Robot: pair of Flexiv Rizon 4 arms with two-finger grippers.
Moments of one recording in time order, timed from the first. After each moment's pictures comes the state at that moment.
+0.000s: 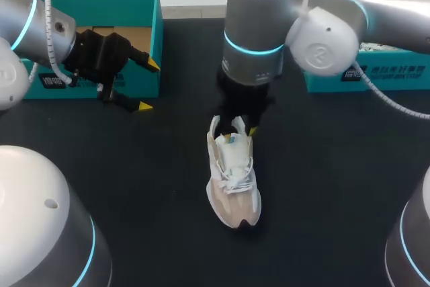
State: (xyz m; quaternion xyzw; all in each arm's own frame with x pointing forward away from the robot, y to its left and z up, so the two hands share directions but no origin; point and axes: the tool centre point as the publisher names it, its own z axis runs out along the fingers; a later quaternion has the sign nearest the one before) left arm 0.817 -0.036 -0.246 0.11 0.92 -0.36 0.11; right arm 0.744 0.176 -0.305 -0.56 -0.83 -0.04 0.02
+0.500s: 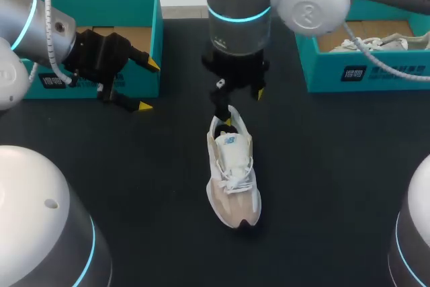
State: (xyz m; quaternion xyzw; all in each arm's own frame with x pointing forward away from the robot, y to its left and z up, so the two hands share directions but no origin) left arm 0.817 -0.036 -0.246 0.11 0.92 -0.36 0.11; right arm 0.767 0.169 -0.258 -0.38 -0.92 0.02 -0.04
